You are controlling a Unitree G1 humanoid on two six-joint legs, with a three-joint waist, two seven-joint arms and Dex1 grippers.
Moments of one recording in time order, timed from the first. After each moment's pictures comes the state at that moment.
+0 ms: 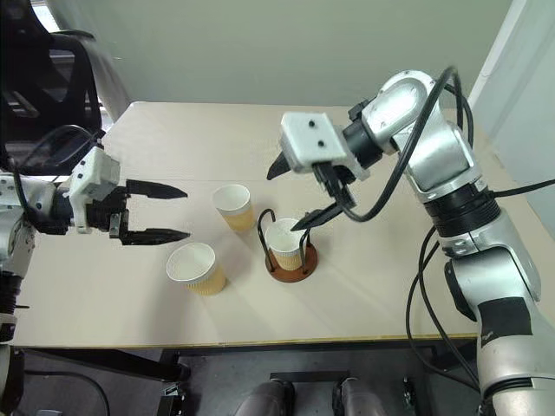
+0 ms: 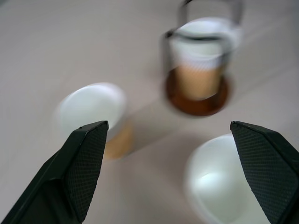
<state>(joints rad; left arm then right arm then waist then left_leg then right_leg) -0.71 1.08 -0.01 0.40 -0.40 0.17 -1.45 -1.31 -0.58 0.39 0.19 0.21 0.34 1.57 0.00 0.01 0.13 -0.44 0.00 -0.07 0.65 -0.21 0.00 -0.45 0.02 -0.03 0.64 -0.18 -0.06</state>
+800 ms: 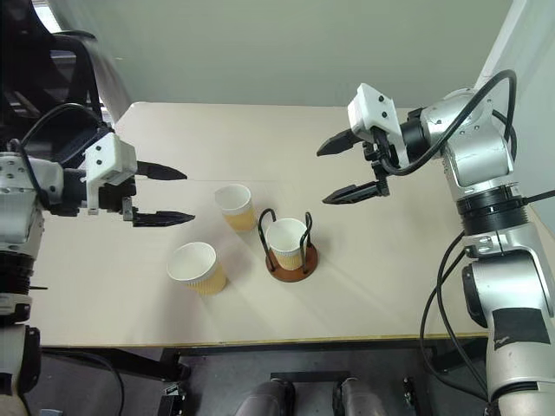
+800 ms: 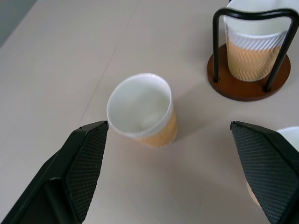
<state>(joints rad) -0.83 0.98 -0.03 0.45 -0.22 0.07 -1.42 -1.23 -0.63 0.22 0.44 0.22 0.23 1.56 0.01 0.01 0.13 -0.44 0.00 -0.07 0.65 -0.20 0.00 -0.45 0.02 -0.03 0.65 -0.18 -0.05</state>
